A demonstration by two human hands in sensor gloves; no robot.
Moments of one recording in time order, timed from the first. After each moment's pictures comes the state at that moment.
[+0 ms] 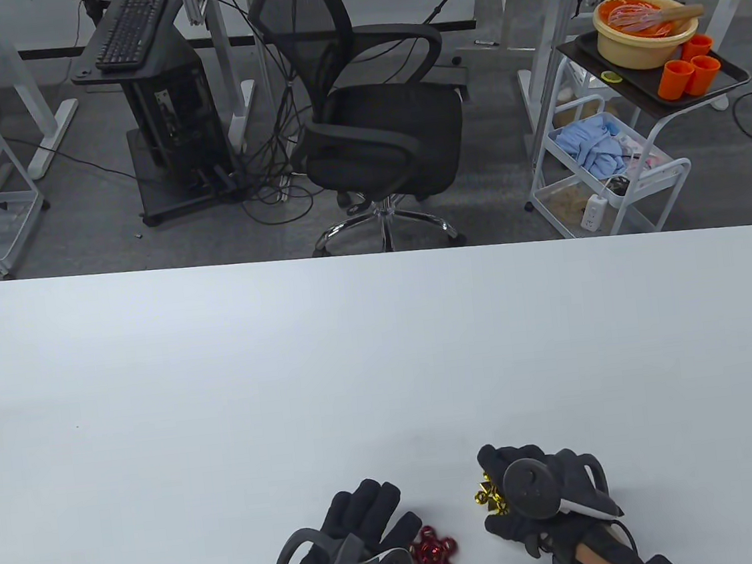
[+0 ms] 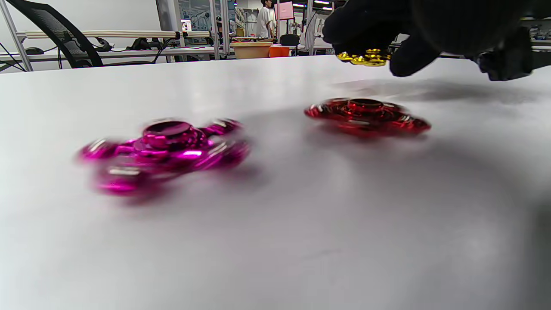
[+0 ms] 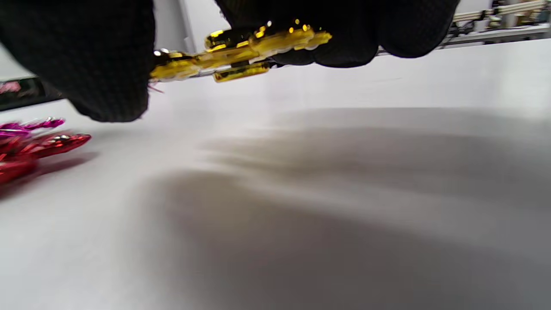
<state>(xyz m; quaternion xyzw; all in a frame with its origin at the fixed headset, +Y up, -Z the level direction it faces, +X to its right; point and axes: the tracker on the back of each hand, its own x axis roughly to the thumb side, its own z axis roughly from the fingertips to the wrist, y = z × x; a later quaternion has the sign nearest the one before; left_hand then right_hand) -0.079 -0.753 -0.204 -0.09 -0.30 -0.05 0.95 0.164 -0.768 -0.268 0.25 0.08 0.96 0.07</state>
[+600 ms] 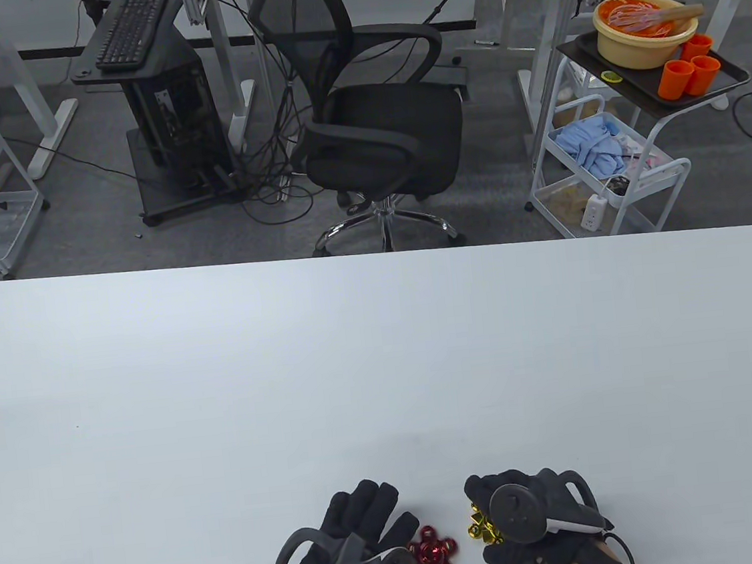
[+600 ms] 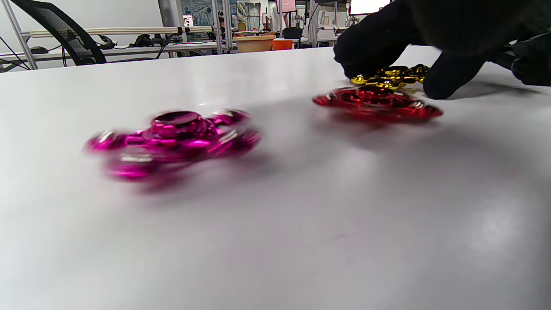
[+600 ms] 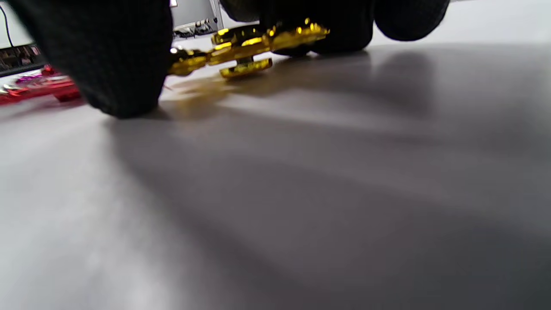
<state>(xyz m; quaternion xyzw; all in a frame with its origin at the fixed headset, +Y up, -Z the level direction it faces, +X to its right) -0.078 -0.754 -0.205 -0.10 -0.29 -0.06 0.95 0.157 -0.789 -0.257 0.28 0.14 0.95 0.06</state>
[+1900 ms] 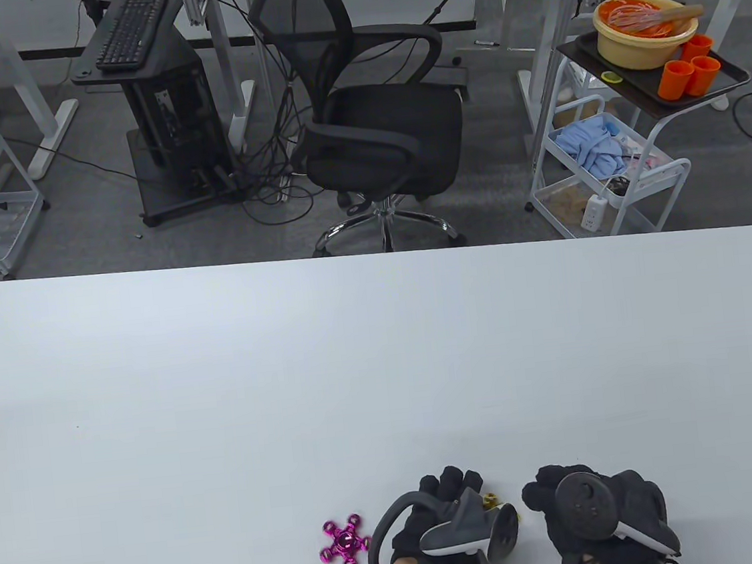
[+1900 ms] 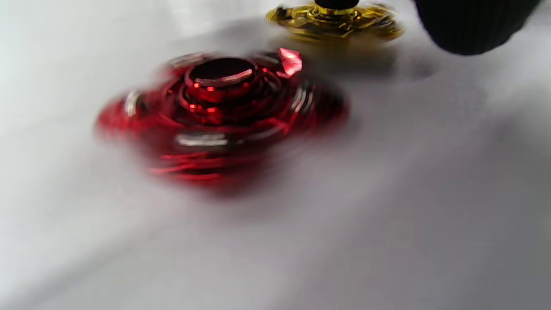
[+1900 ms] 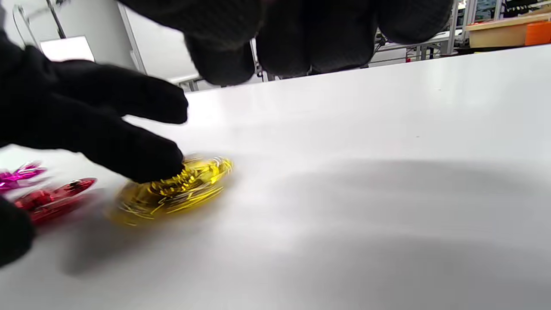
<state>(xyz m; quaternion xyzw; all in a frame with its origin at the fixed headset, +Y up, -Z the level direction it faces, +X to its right) 0.045 -0.775 -0.240 -0.23 -0.29 -0.12 0.92 0.214 -0.733 -0.236 0.14 0.07 0.98 0.10</state>
